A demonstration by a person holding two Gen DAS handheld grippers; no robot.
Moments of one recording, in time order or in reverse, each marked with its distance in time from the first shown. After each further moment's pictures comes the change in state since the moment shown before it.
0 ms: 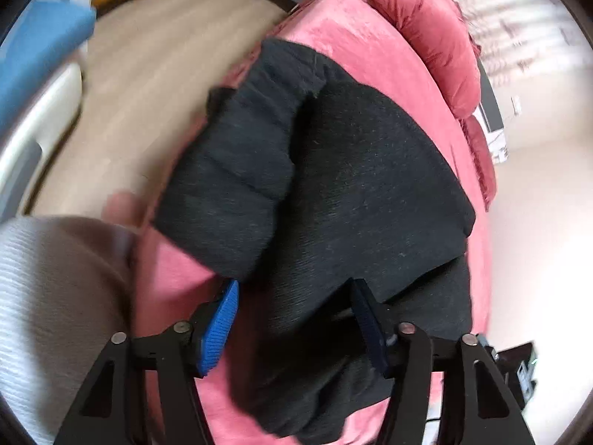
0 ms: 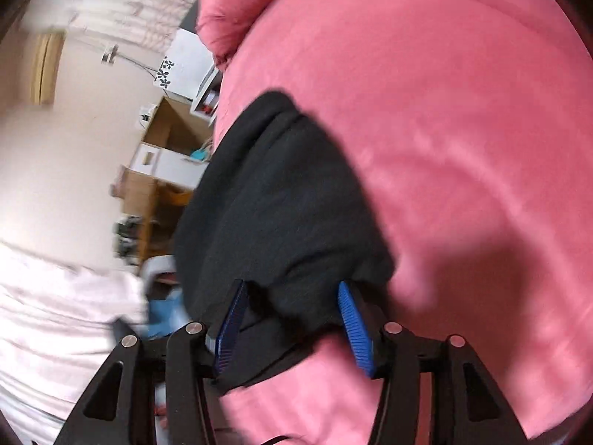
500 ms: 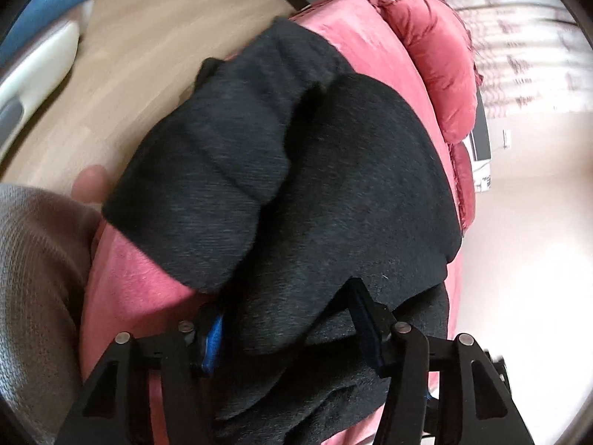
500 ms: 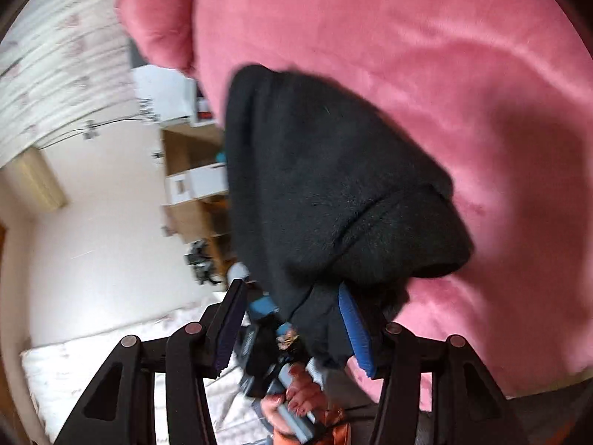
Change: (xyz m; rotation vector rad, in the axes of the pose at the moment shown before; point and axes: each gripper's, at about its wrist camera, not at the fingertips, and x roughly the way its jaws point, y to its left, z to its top) left arm 0.019 0.016 0.006 -0.100 -0.018 -0.089; right arm 0.036 -0.013 0.012 0.433 0.169 0.195
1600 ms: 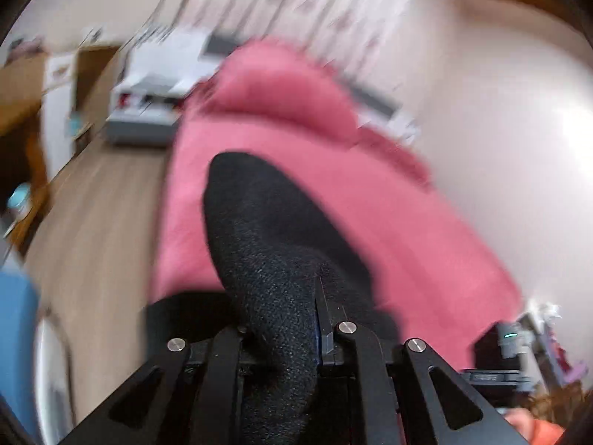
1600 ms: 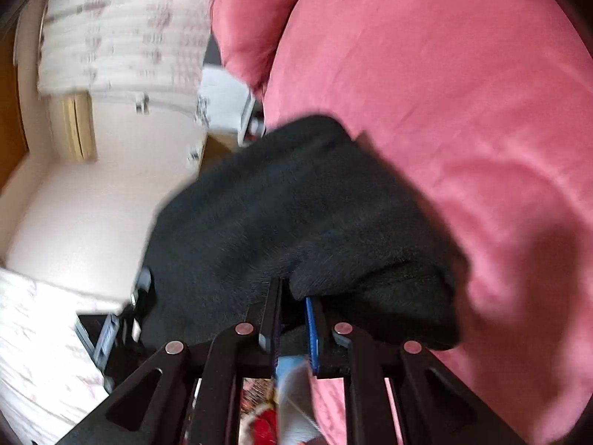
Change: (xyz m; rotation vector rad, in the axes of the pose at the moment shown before) left arm -0.104 -0.112 0.039 0.704 -0.278 0.049; right arm -0.011 0.049 -0.017 -0.371 -0.176 0.035
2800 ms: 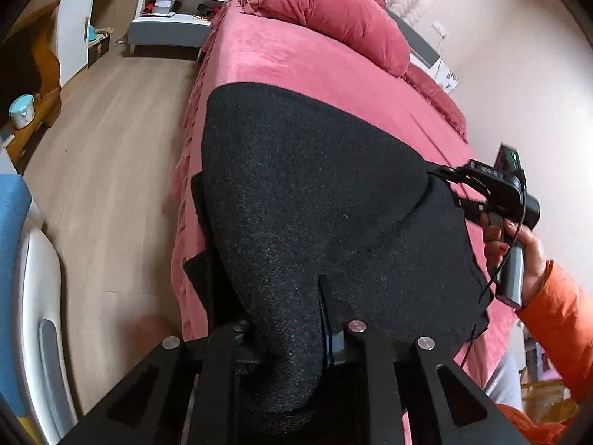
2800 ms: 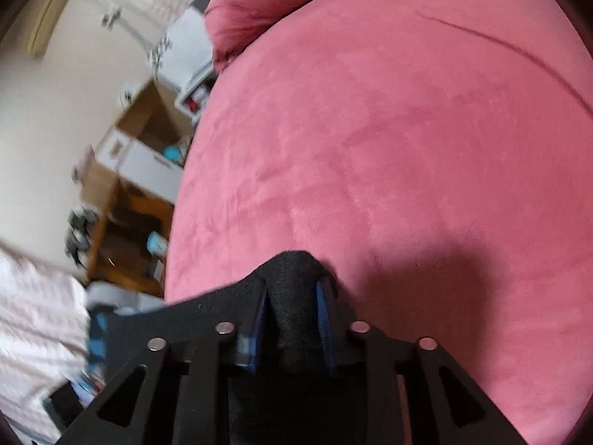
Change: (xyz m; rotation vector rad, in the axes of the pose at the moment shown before) left arm 0.070 0.068 -0.057 -0.086 0.243 -0.024; right arm 0.129 0.013 0.168 -0.318 0.012 -0.383
